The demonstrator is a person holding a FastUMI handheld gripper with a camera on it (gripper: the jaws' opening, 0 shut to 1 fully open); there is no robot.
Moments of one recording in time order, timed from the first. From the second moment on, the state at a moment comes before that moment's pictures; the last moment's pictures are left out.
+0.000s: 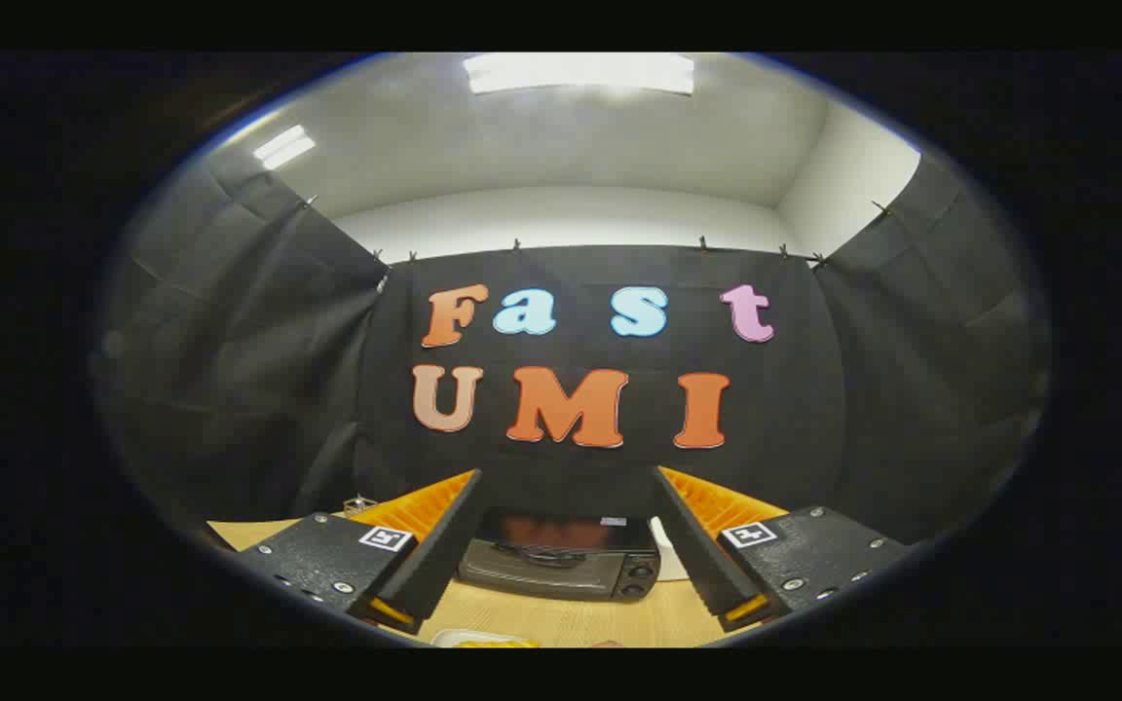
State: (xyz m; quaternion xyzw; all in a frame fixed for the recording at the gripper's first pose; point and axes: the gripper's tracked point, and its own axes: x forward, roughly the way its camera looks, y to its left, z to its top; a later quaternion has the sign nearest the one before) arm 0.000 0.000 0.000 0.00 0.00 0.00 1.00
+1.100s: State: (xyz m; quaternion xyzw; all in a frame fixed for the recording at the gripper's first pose) arm 0.007 -0.005 -0.009 0.03 0.01 0.00 1.00
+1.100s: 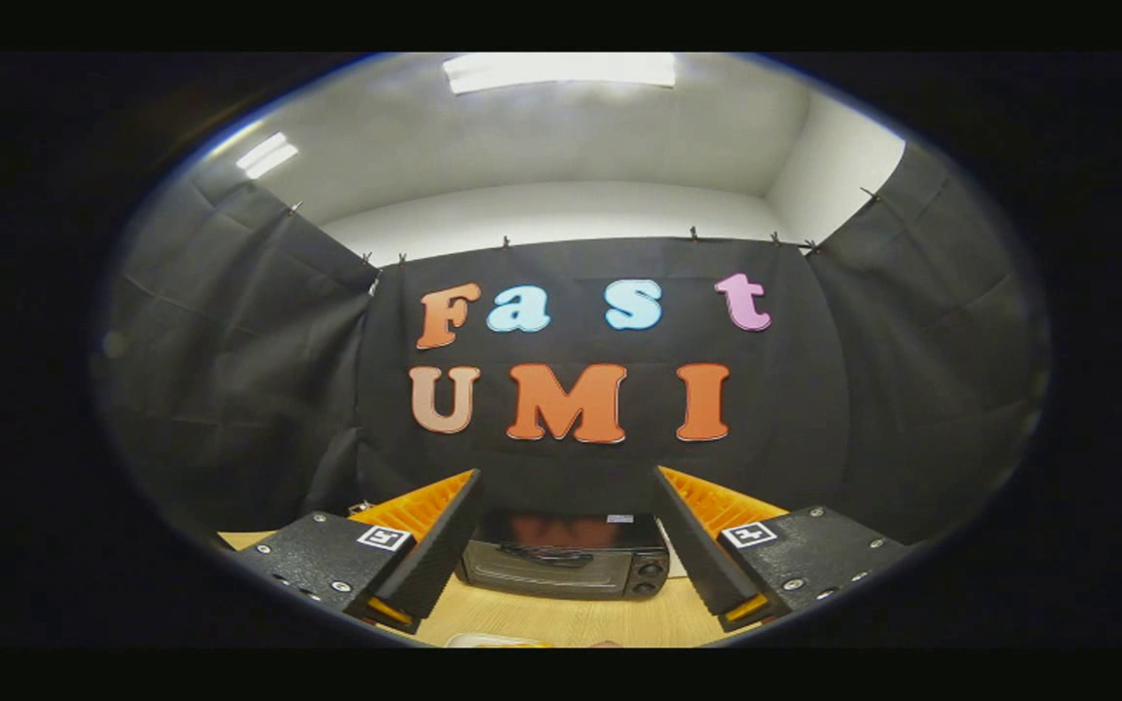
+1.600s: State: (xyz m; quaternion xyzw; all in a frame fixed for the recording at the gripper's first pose) arm 0.052 -0.014 -0.053 0.05 0.03 -0.02 1.00
